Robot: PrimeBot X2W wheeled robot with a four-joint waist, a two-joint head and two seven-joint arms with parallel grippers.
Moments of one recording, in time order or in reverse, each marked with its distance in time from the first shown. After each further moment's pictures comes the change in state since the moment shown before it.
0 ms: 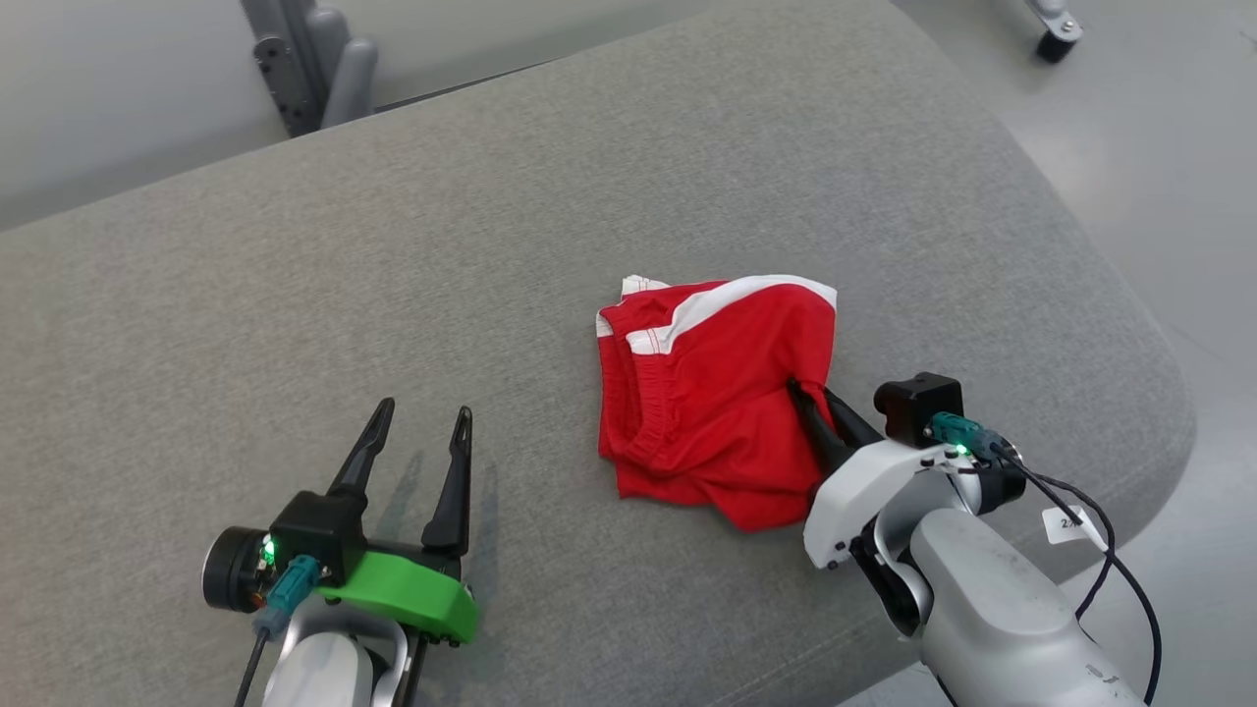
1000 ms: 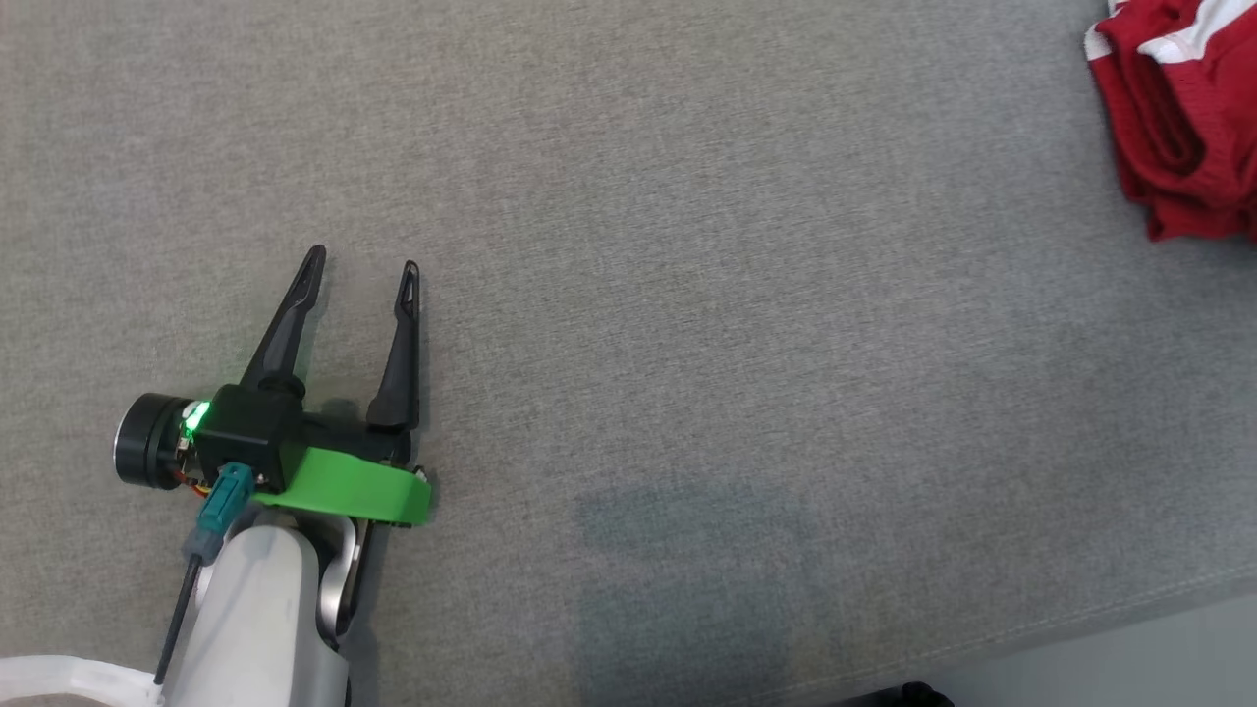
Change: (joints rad) left arm -0.151 0.035 0.037 -0.128 0.073 -0.005 0.000; right arm -0.531 -0.458 -0.435 0.392 -0.454 0.000 0.062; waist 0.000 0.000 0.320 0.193
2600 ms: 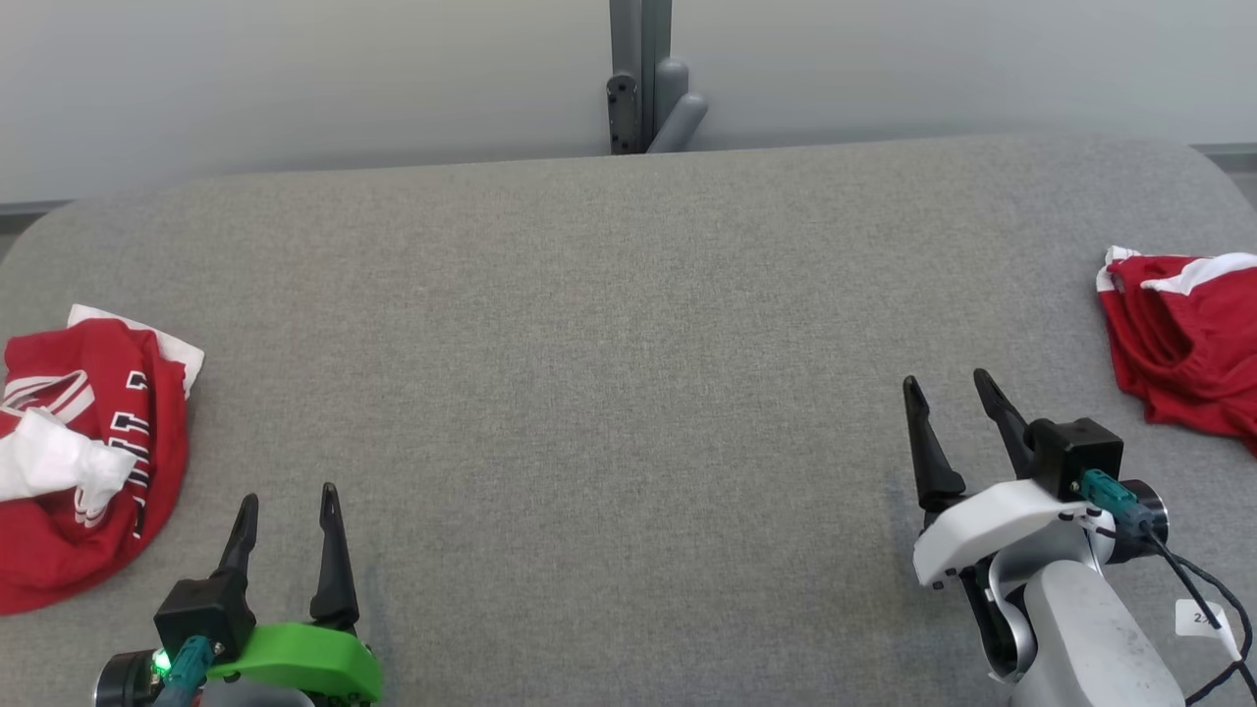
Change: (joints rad) left arm 0.261 -0.033 0.155 0.141 -0.079 0.077 0.000; right arm 0.780 0.458 0.061 -0.738 0.226 0.000 -0.060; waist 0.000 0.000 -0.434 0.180
